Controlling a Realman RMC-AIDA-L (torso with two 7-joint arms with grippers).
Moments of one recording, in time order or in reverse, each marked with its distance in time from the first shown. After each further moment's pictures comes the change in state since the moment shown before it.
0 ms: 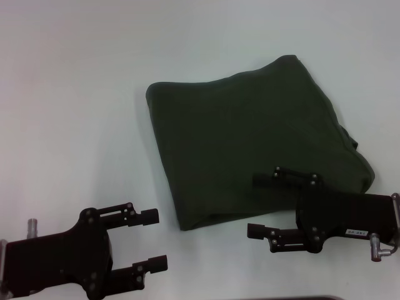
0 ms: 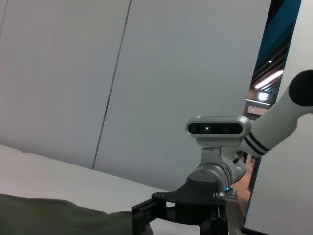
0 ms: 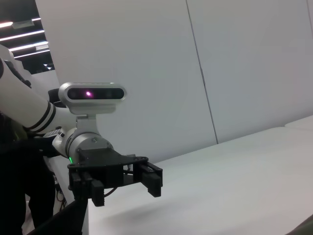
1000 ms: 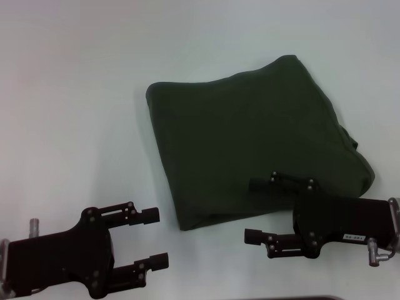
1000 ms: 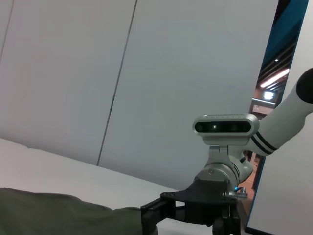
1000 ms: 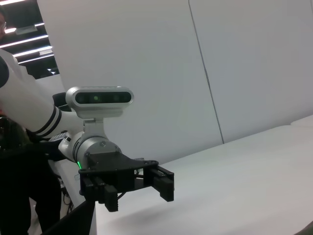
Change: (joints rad) left arm -0.002 -0.001 0.000 -0.012 0.000 -0.022 -0.003; right arm 0.002 0.000 -0.003 0.027 -0.005 -0.001 0.001
